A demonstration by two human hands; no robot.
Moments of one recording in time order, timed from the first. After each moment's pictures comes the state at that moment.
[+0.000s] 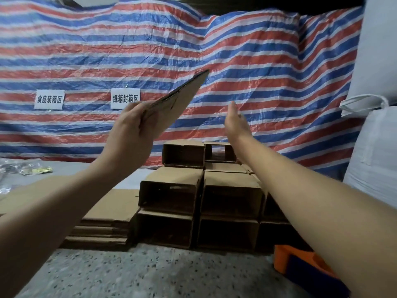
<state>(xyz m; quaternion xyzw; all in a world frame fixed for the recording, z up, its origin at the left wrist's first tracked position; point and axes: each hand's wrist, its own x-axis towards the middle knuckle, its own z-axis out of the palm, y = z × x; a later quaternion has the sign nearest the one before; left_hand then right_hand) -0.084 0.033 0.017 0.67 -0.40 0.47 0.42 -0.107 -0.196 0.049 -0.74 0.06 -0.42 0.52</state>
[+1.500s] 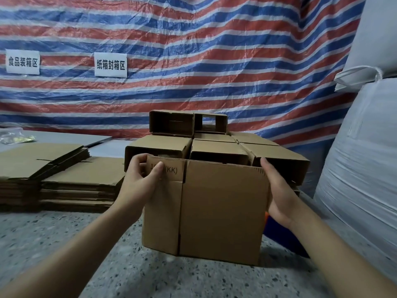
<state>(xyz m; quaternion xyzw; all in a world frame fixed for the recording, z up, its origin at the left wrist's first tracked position) -0.083 -0.018 -0.146 0.68 -0.22 0.06 0.70 -0.226 -0.273 -0.136 -0.70 0.04 -0.22 0.68</state>
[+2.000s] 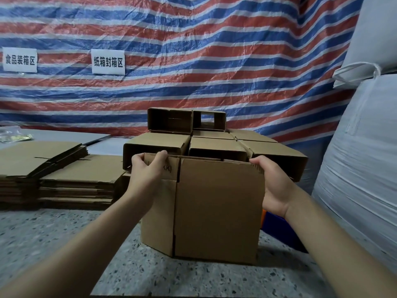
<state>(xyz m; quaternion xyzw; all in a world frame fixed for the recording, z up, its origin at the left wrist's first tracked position) -0.085 -0.042 -0.133 0.66 -0.13 0.04 0.74 -0.229 -0.262 -0.115 -0.64 0.07 -0.12 0.75</state>
